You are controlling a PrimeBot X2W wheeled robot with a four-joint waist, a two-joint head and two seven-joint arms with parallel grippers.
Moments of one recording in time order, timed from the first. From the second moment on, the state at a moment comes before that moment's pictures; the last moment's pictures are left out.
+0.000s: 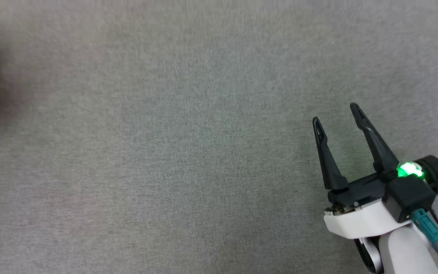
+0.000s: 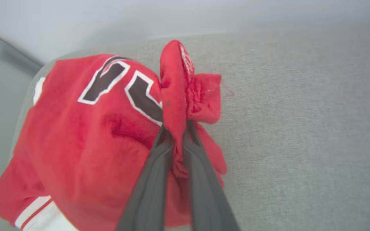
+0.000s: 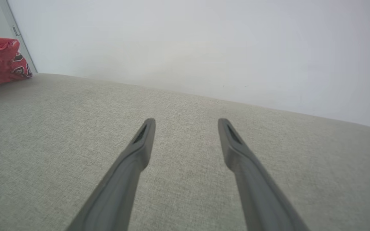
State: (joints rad) left arm -0.76 0.90 -0.24 0.40 -0.89 -0.13 0.46; right arm -0.19 -0.05 0.16 -0.09 -0.05 0.13 -0.26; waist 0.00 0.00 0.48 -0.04
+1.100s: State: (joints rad) left arm -0.69 0.44 -0.75 0.01 -0.62 -0.06 0.08; right arm -0.07 -0.05 0.10 -0.06 -0.01 0.13 -0.26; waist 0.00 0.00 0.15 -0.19
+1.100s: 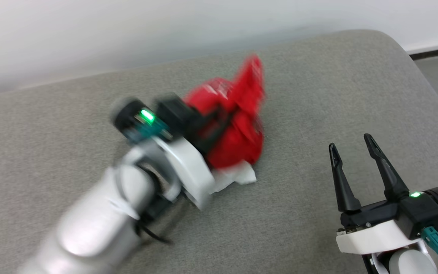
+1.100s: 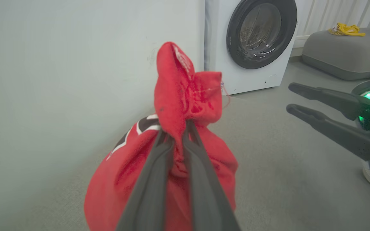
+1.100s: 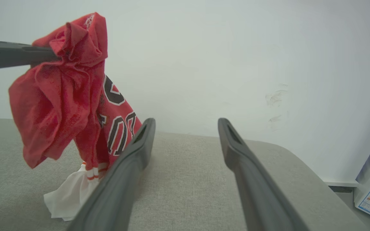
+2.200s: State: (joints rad) left arm -0.38 0.40 -0.47 0.14 -0.55 0.15 -0.26; right arm -0.06 -0.05 0.05 -0.11 -0.05 0.13 -0.26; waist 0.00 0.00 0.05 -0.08
